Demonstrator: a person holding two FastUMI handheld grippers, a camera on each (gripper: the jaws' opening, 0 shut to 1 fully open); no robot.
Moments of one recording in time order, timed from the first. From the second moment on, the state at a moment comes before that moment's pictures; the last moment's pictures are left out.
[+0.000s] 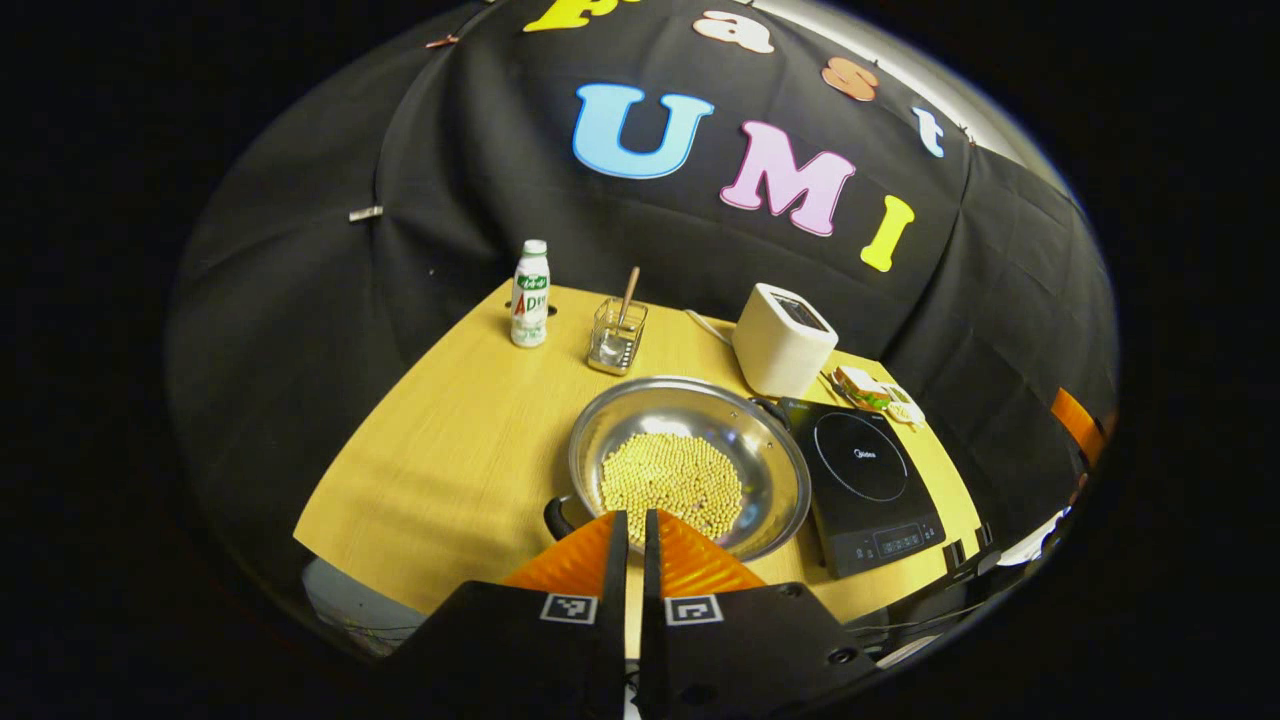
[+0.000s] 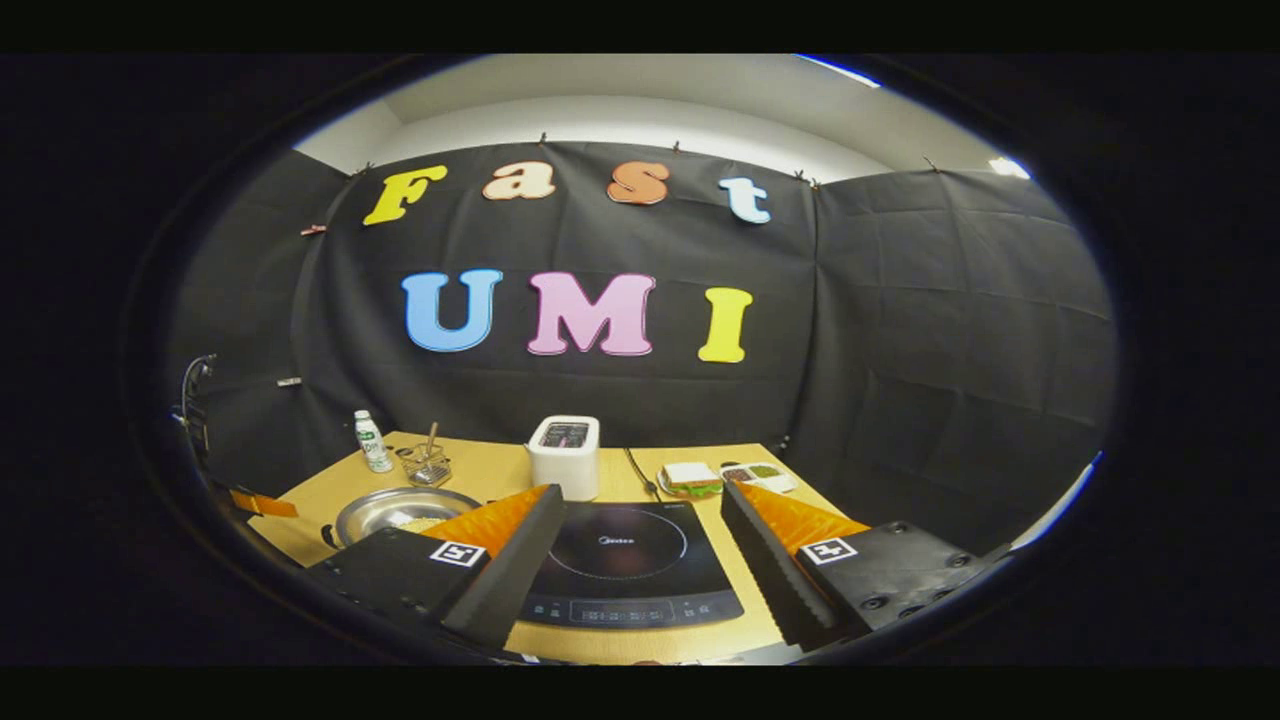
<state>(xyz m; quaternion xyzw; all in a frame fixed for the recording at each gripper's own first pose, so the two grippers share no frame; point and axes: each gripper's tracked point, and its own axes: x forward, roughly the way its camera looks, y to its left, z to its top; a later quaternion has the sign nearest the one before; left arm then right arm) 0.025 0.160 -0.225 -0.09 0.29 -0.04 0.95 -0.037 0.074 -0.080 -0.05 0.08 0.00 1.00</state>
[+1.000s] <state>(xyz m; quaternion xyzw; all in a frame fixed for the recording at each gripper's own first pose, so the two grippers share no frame) 0.023 0.131 -0.310 -0.05 0.43 -0.17 0.88 -0.040 0.093 -0.097 -0.03 0.10 -0.02 0.99</state>
